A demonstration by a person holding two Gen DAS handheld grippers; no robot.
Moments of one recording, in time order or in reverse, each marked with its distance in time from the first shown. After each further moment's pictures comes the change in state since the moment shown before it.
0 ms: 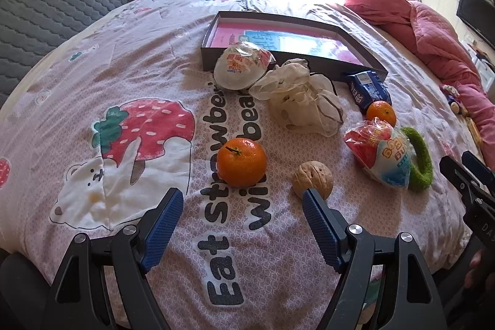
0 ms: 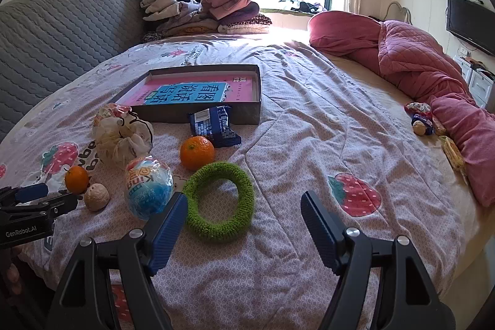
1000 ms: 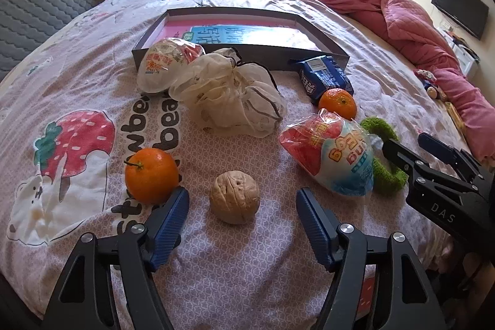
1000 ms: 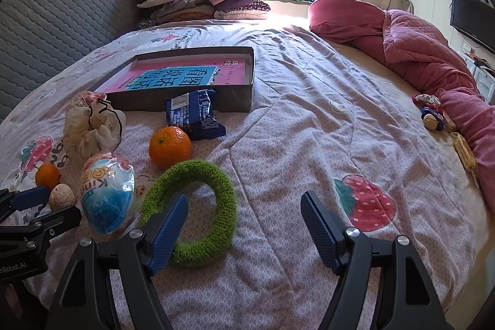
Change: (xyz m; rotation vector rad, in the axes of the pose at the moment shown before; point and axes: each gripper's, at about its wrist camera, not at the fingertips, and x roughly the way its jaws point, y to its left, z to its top) left arm 0.025 -0.051 0.005 0.069 0.018 -0.114; right arm 0.051 -0.011 0.007 -0.017 0.063 -0.024
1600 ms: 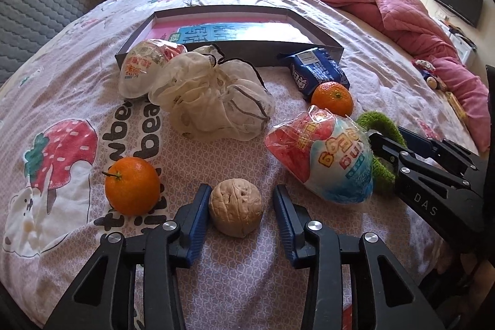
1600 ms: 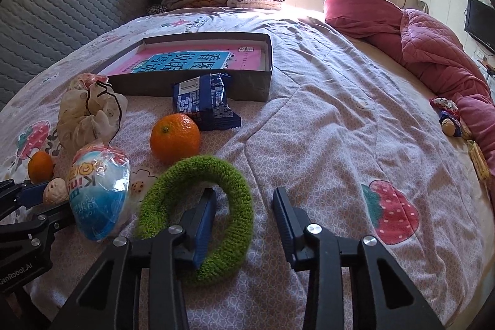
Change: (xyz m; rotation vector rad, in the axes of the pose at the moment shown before) left arm 0.013 -0.012 0.002 0.047 -0.003 0.004; right arm 0.019 0.008 -0.003 -0.043 0.032 0.043
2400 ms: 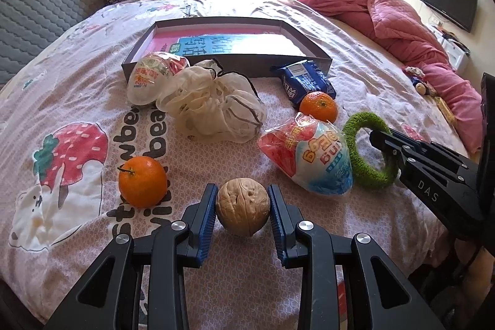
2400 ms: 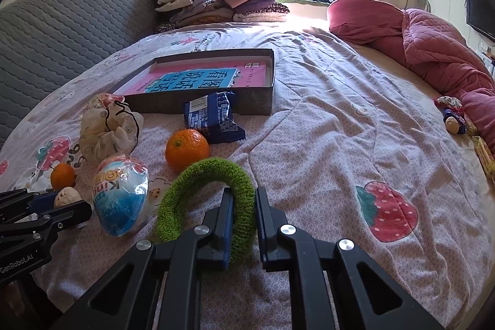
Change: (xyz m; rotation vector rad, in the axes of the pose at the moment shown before) left arm -0.026 0.001 -0.004 -0.005 -0.041 -0.028; right arm -0.021 -0.011 0.000 0.049 -0.068 0.092
